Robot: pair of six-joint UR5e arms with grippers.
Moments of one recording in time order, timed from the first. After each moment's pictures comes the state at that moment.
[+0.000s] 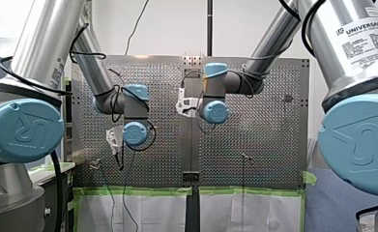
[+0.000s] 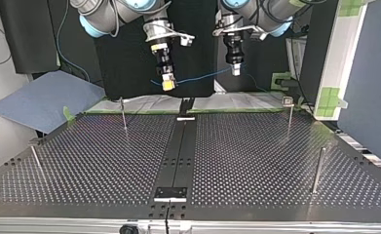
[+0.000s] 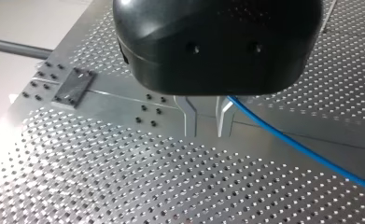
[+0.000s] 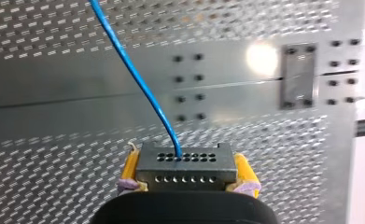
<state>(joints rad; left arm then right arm) -0.55 -1.84 -2.32 -2.12 -2.23 -1.84 2.39 -1.20 1.87 -0.80 1.78 1.63</state>
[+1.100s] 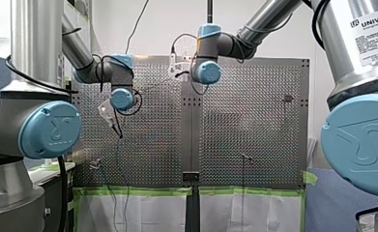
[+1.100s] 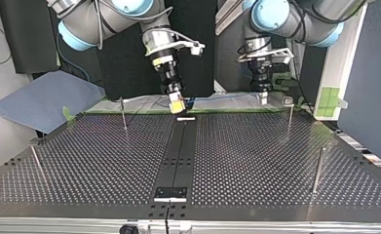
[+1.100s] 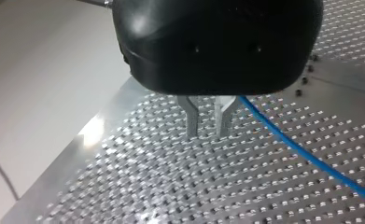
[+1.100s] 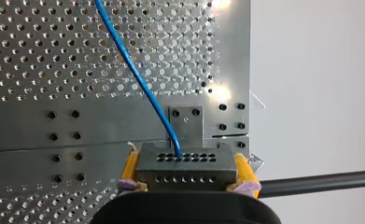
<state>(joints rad) -0.27 -1.57 -2.22 -2.39 -1.99 -2.09 2.42 -1.28 1.61 -0.52 1.71 1.54</state>
